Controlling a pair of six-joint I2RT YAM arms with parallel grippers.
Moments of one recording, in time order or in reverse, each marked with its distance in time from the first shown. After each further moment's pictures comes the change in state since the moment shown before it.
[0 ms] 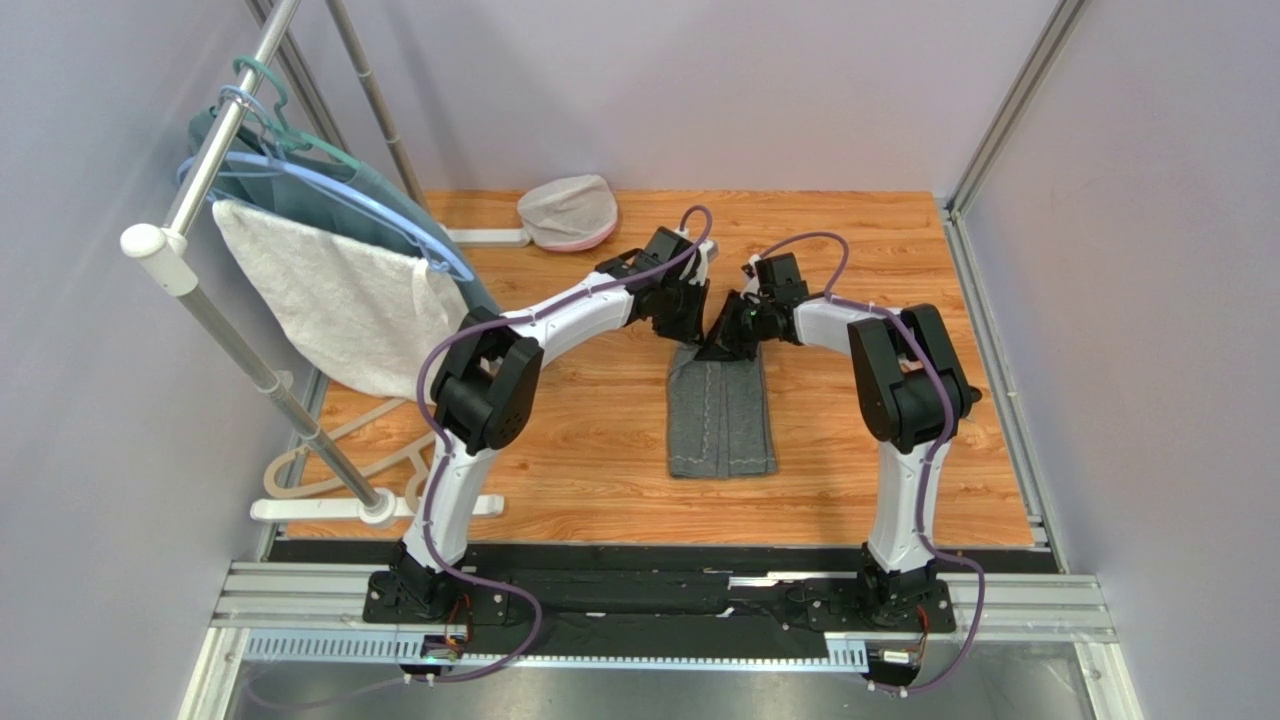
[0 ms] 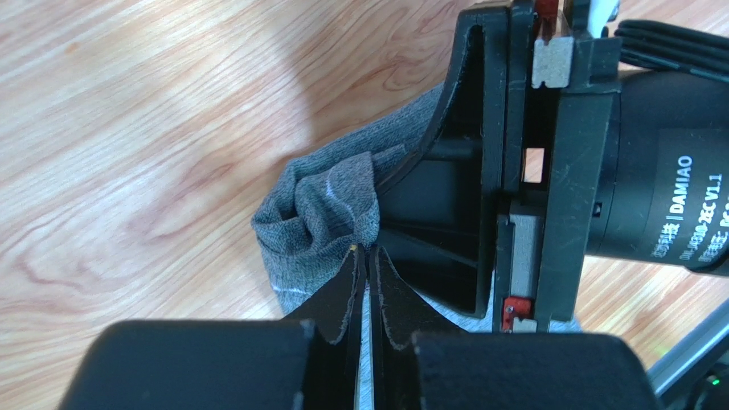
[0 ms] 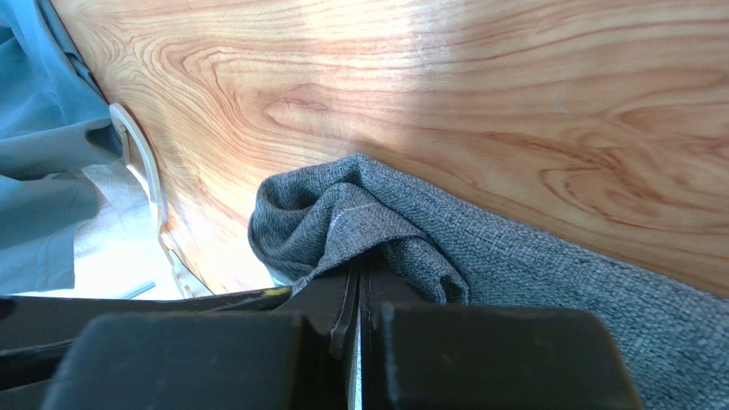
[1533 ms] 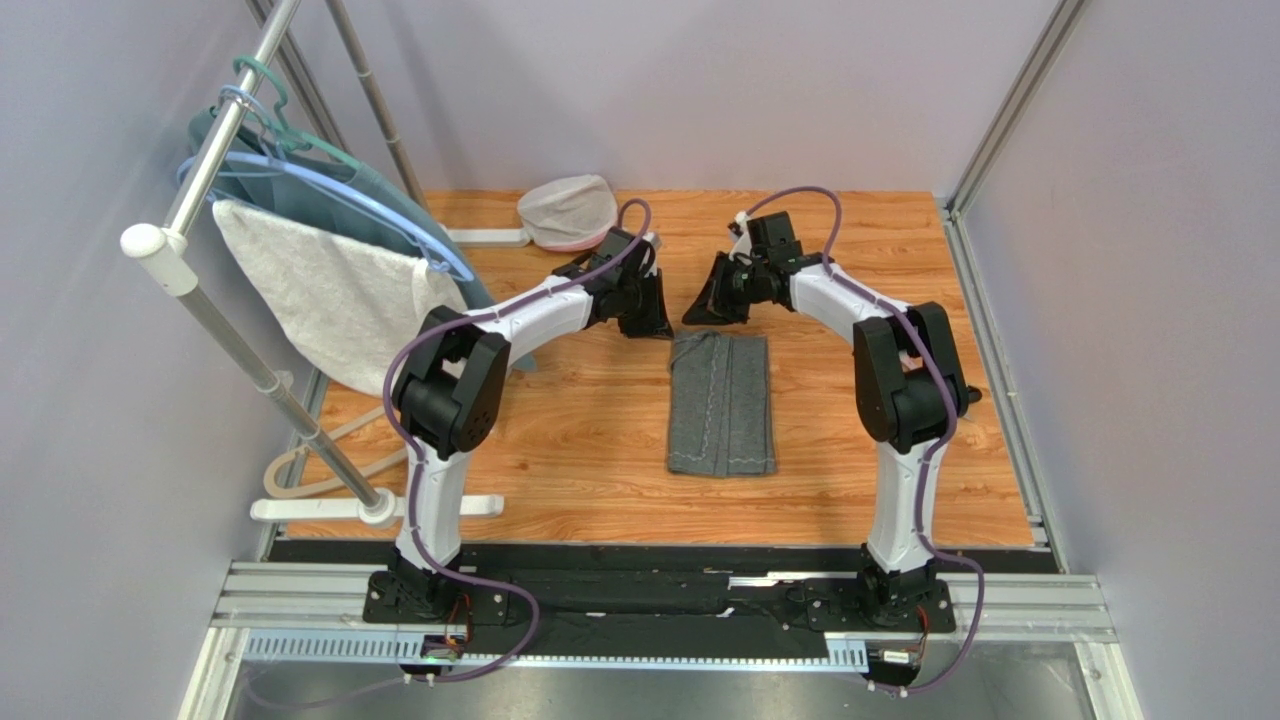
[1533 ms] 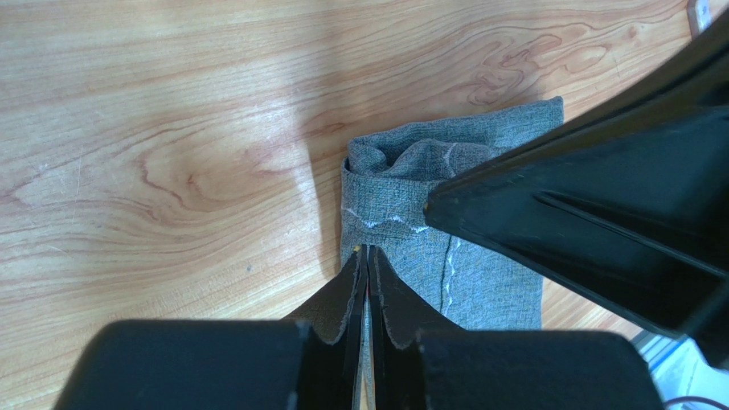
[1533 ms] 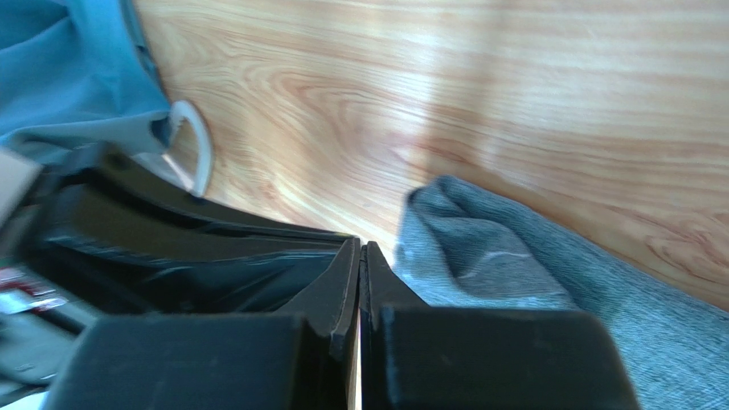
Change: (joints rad) left arm 0.109 -0.133 -0.232 0.141 0.007 -0.235; right arm 0.021 -0.003 0.256 -0.184 -0.008 -0.097
